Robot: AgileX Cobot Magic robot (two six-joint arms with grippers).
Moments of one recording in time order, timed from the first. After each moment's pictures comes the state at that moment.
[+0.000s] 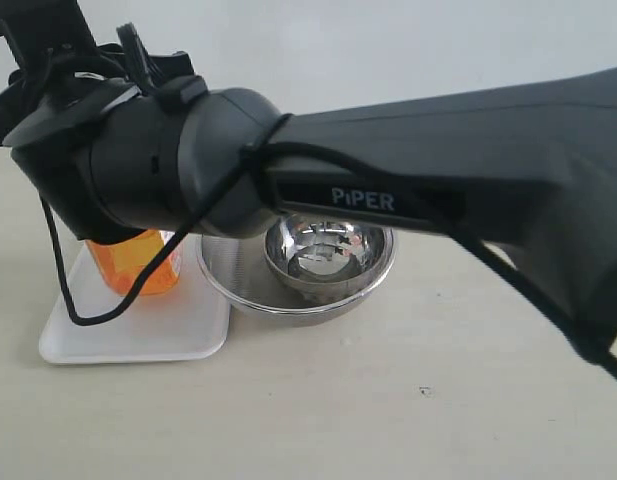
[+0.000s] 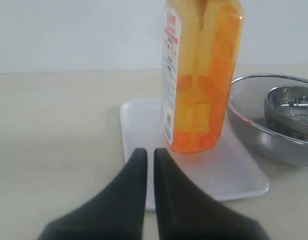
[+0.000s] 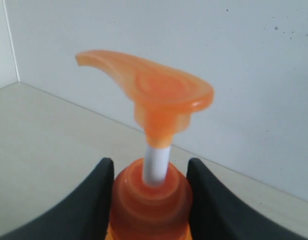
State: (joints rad) left arm -0.10 0.00 0.00 -0.08 0.29 0.04; right arm 1.11 2.13 -1.79 1.48 -0.61 -1.43
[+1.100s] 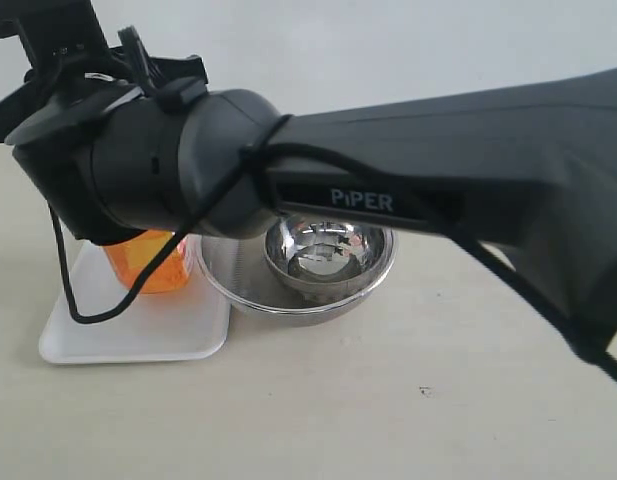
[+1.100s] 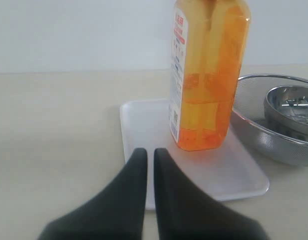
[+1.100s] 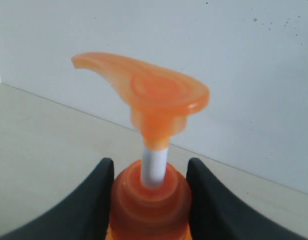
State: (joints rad) left arm -0.10 0.00 0.00 -0.08 0.29 0.04; right arm 1.11 2.13 -1.79 1.52 -0.66 -1.43
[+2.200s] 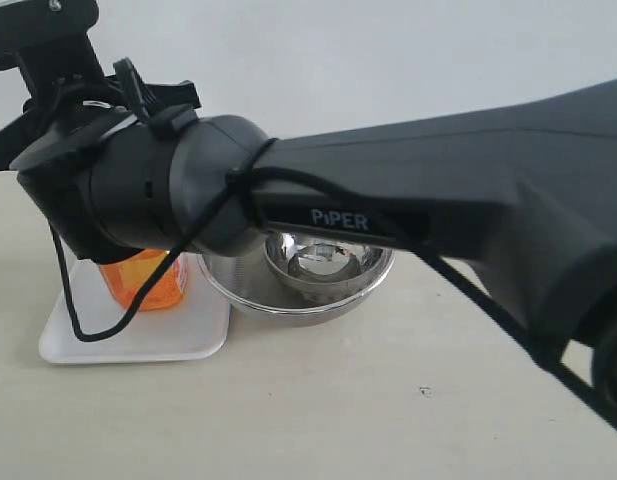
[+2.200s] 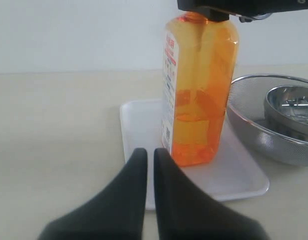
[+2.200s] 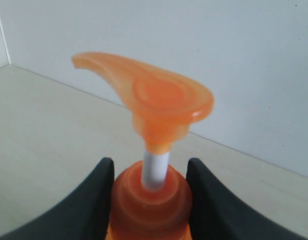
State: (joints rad) left arm -0.10 0.00 0.00 -0.08 0.29 0.04; right arm 1.11 2.17 -1.79 1.53 -0.63 -1.43
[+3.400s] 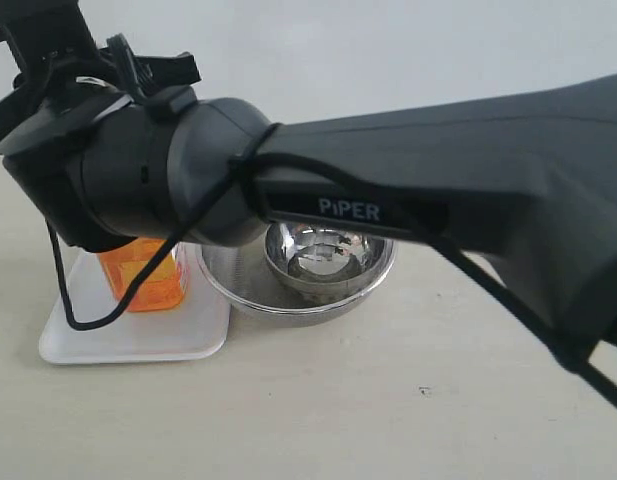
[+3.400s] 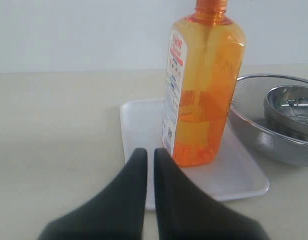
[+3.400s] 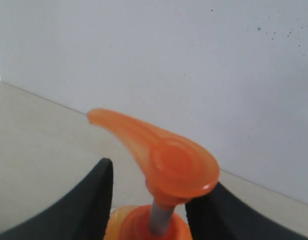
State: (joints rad) left arm -0.10 0.00 0.00 -0.08 0.29 0.04; right arm 1.11 2.15 -1.80 1.50 -0.67 -1.45
